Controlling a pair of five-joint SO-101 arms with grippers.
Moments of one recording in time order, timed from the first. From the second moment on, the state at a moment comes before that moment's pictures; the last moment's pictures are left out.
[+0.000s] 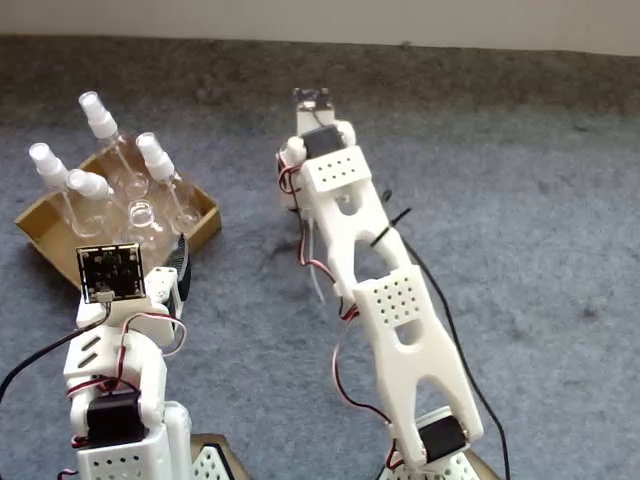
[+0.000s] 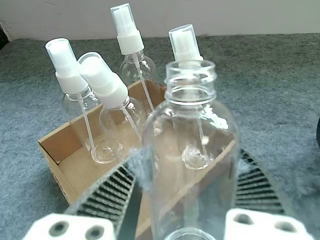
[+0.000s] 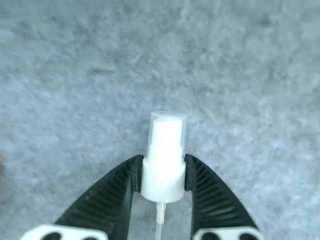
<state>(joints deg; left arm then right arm) -15.3 -104.3 85.0 48.5 -0.2 -26.3 64.7 -76.5 94.2 -14.2</state>
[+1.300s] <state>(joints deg) 15.0 -104.3 89.5 48.5 -0.2 -25.9 20.4 -93.7 100.4 5.8</state>
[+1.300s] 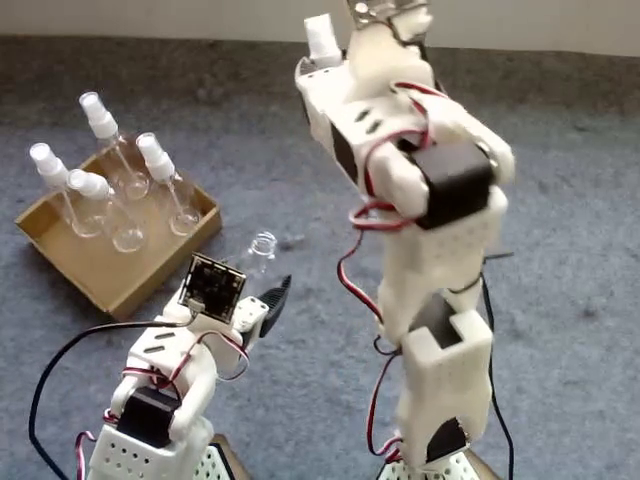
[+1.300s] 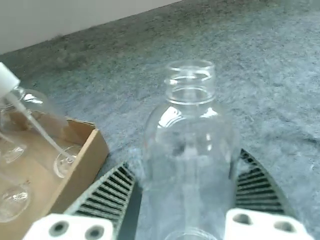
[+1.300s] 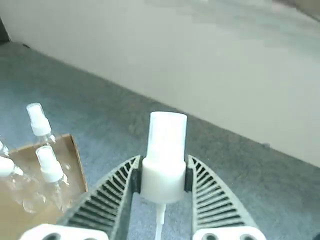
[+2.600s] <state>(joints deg) 17.7 -104.3 75.6 63.0 -0.2 -15.9 -40.7 -36.0 100.4 5.9</state>
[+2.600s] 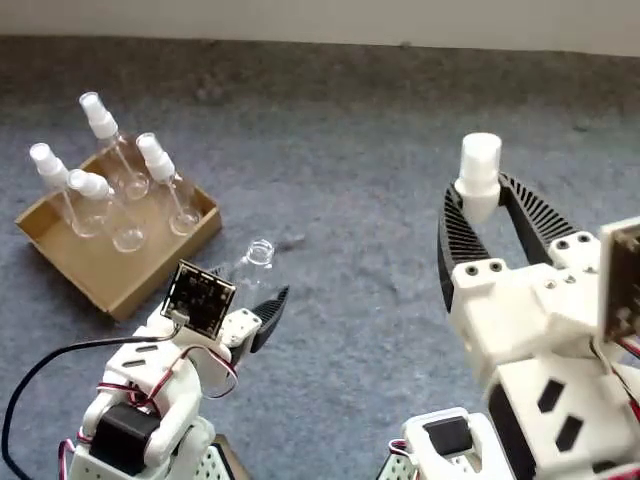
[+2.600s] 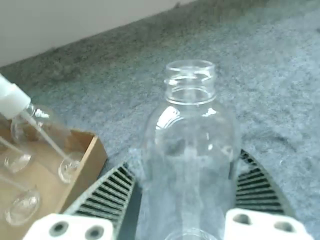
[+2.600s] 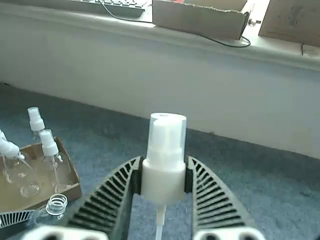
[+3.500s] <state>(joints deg) 40.4 -104.2 95.9 7.5 -0.2 -15.6 -55.4 14.1 69.8 6.3</state>
